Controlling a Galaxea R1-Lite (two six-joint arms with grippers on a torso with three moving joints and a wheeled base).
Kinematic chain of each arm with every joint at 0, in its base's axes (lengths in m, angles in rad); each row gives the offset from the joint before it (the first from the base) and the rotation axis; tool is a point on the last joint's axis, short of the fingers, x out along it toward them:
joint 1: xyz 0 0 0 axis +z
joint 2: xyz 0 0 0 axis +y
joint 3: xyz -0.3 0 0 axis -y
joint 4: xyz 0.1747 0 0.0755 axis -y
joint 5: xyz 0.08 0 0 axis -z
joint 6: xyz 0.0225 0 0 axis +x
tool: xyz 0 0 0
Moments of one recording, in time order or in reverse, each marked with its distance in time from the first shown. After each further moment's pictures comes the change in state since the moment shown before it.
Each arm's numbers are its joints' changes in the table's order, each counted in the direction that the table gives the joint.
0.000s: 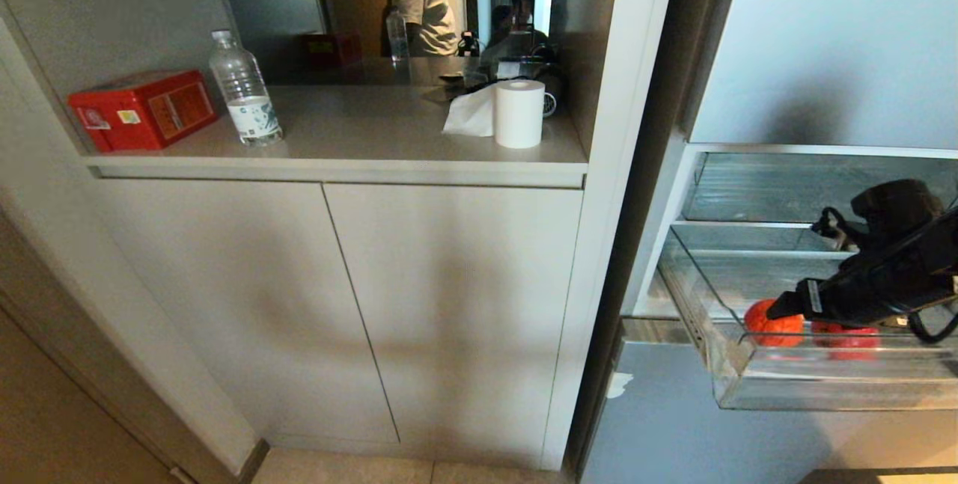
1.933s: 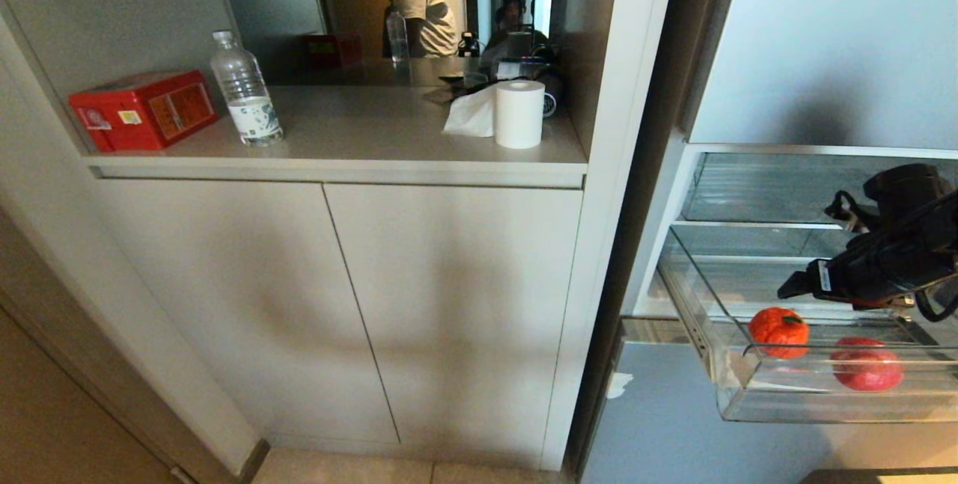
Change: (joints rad) left arm 0.000 0.000 0.000 0.000 0.000 0.000; right arm -0.049 0.107 0.179 -0.042 0.000 -0.010
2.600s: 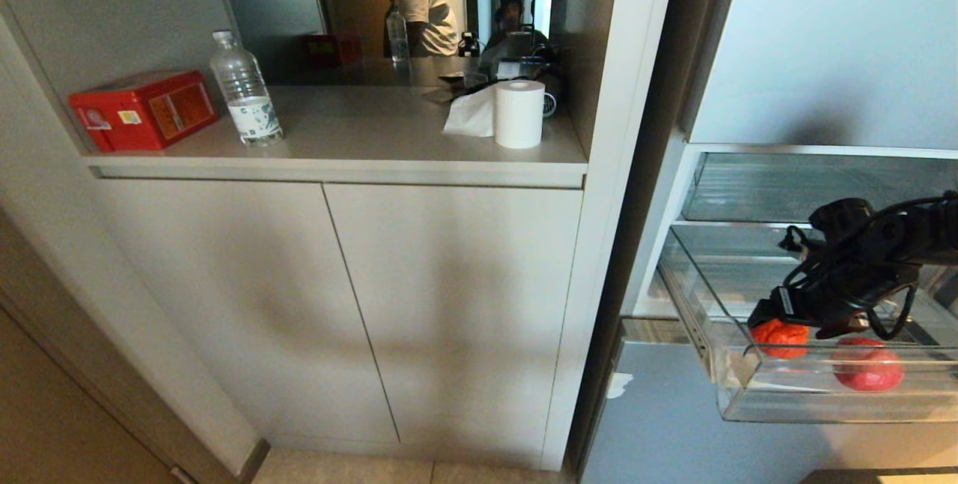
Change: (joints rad) left arm 0.000 0.000 0.000 0.000 0.000 0.000; right arm 0.029 0.189 0.116 -0.112 -0.020 -0.004
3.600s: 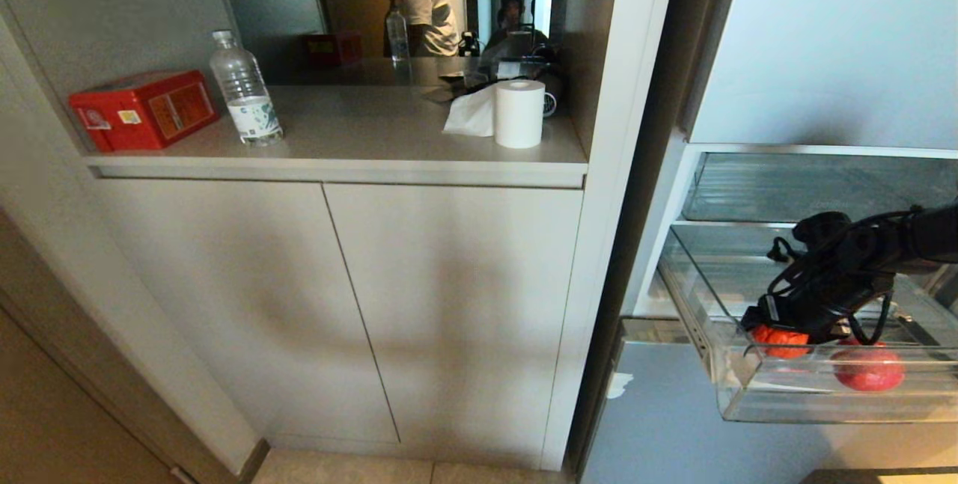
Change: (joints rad) left arm 0.000 0.000 0.000 0.000 0.000 0.000; right arm -0.001 0.100 0.070 0.003 -0.003 0.020
